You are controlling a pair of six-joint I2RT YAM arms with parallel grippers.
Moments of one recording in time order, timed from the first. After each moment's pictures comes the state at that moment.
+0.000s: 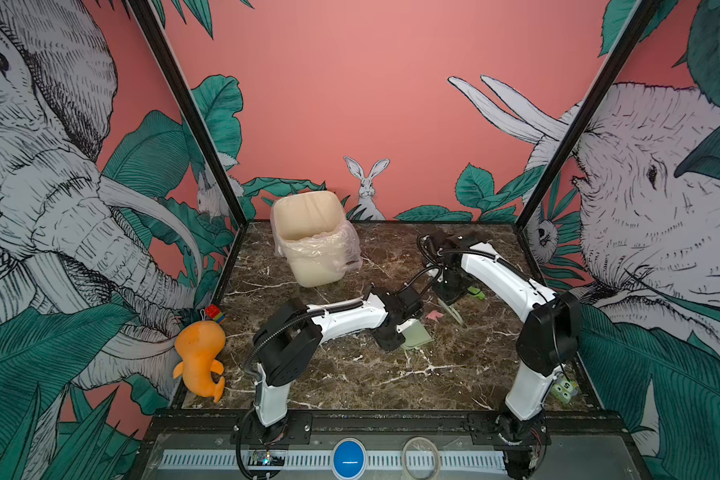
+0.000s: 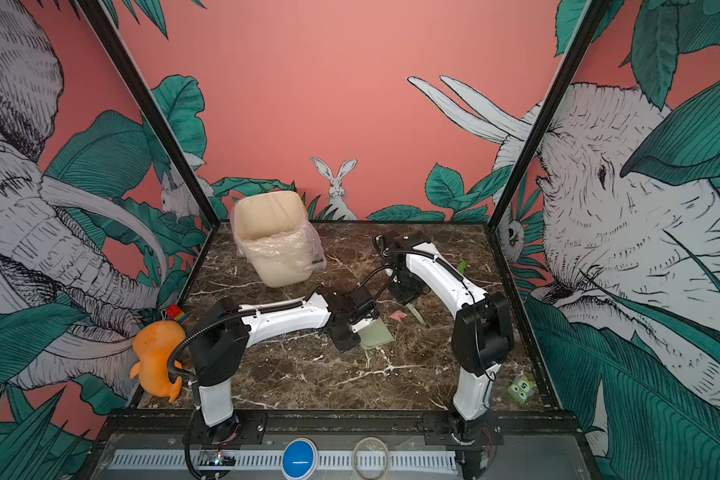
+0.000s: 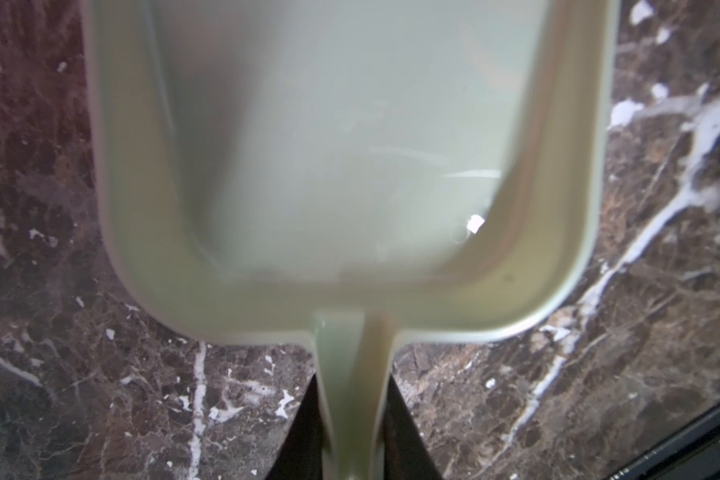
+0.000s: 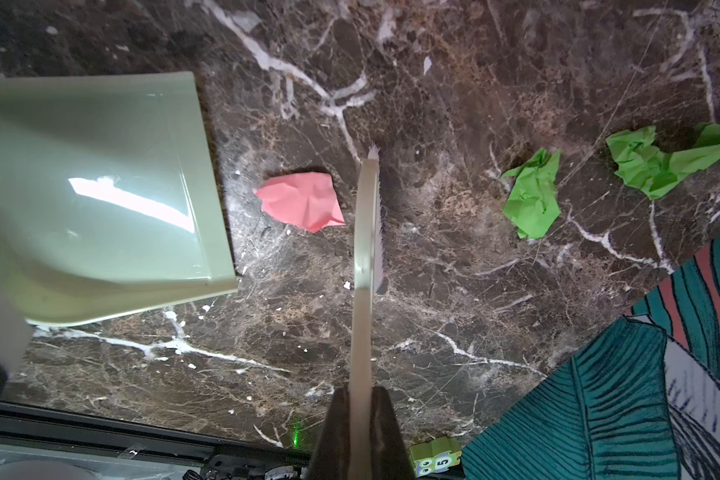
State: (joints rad) left arm -1.02 1.89 1.38 -0.94 -0.04 0.05; right arm 0.49 1.80 1.63 -1.41 0.16 -0.13
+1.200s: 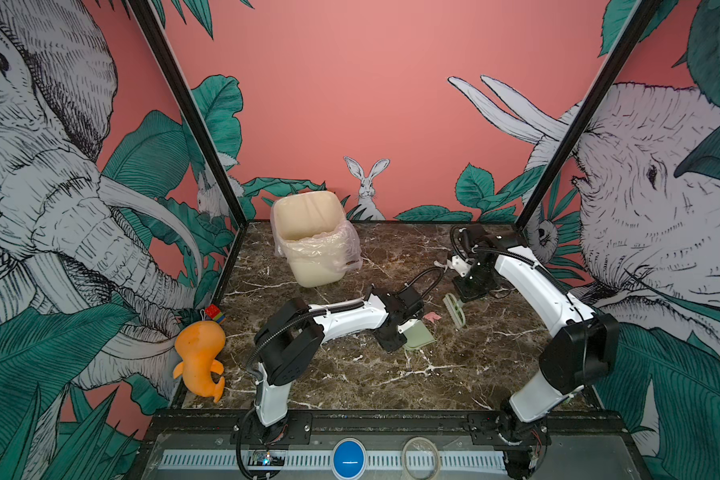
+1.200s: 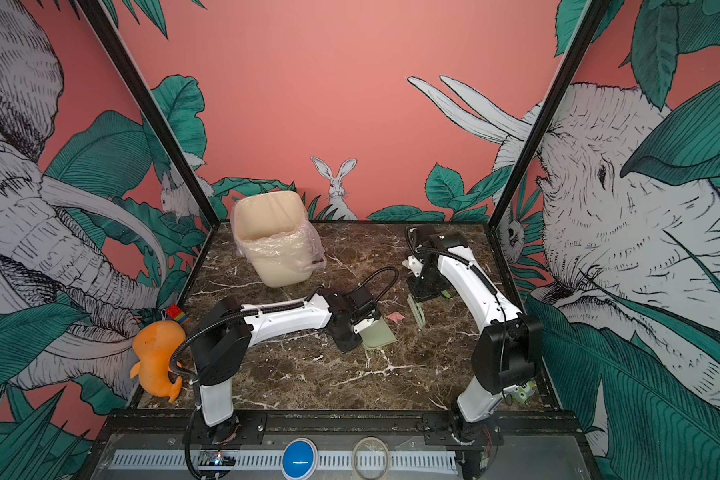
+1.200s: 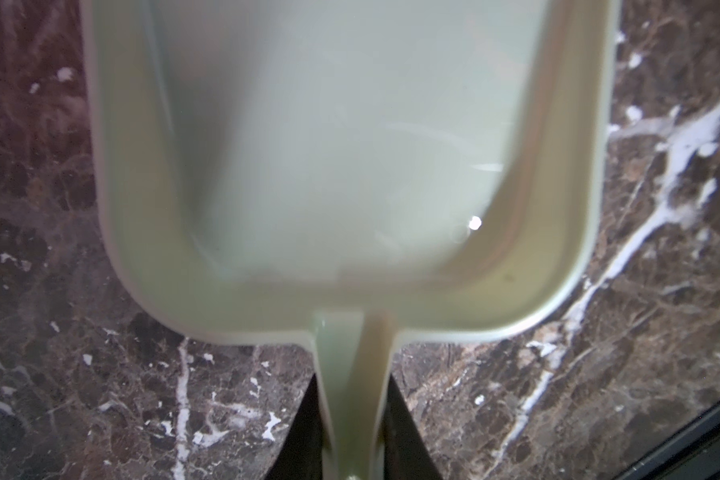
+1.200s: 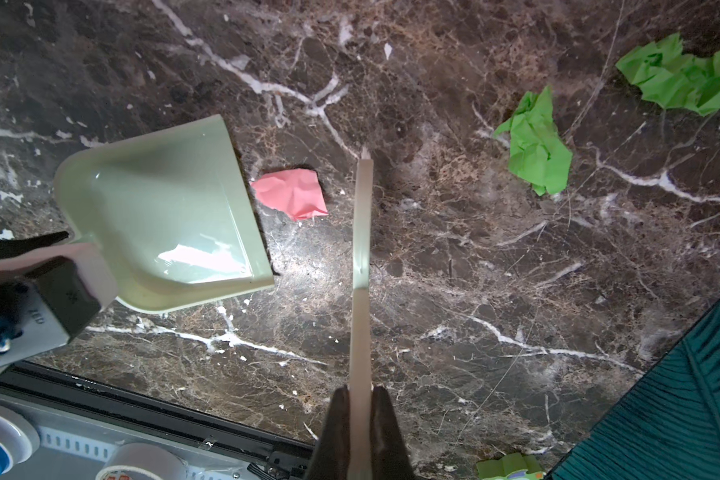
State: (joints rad) left arm -1.02 1.90 1.37 -0.90 0.00 0.05; right arm 0.30 1.64 1.53 -1.36 -0.05 -0.10
